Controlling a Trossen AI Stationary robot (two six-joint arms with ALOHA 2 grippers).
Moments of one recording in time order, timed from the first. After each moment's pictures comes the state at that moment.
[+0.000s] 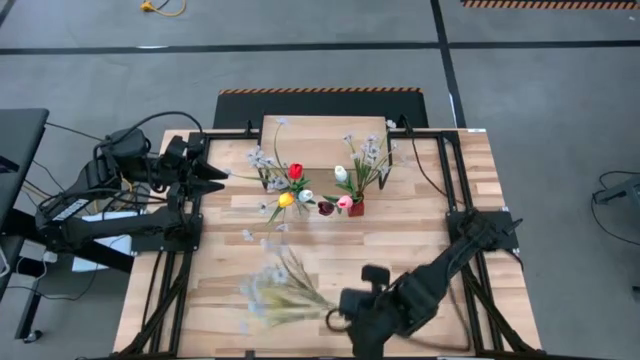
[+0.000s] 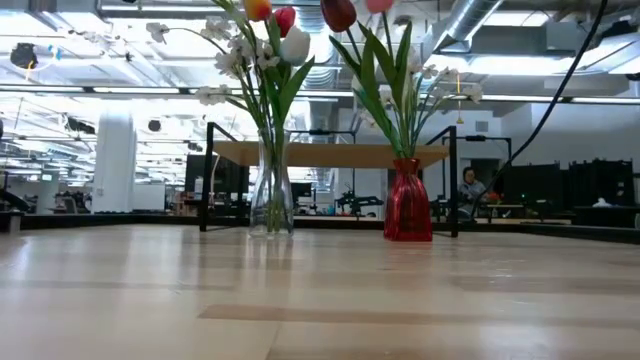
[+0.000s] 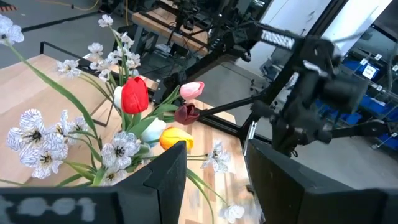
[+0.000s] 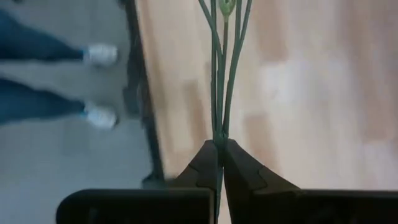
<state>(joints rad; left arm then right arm) 0.42 0.58 1.03 -0.61 0.49 -0.38 0.69 2.13 2.34 -1.46 0.15 0.80</state>
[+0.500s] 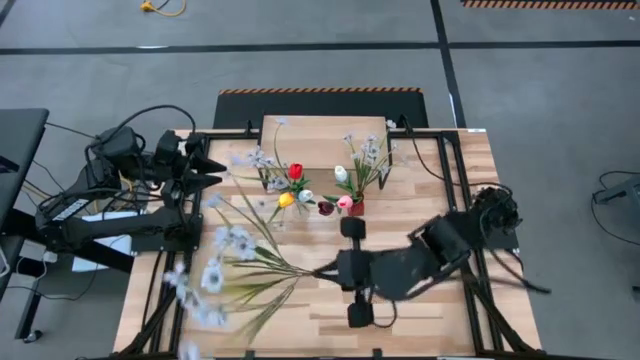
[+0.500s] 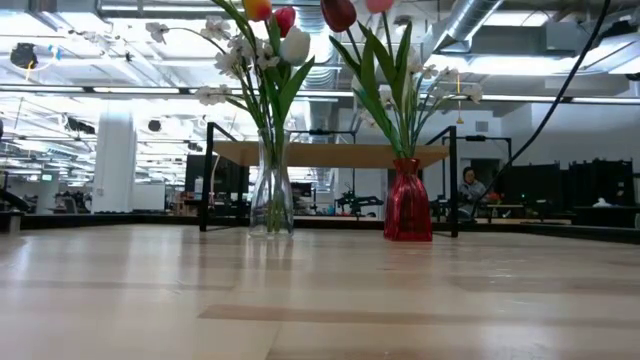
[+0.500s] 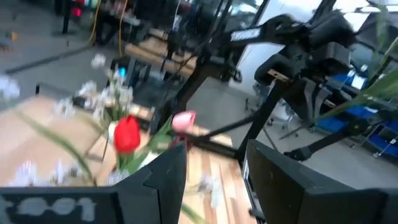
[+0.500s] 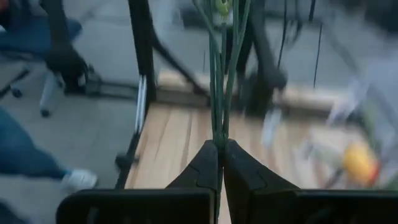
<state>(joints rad) 0.42 0.58 1.03 -0.48 0.49 -0.37 0.58 1.92 2.34 -1.00 0.46 0.17</state>
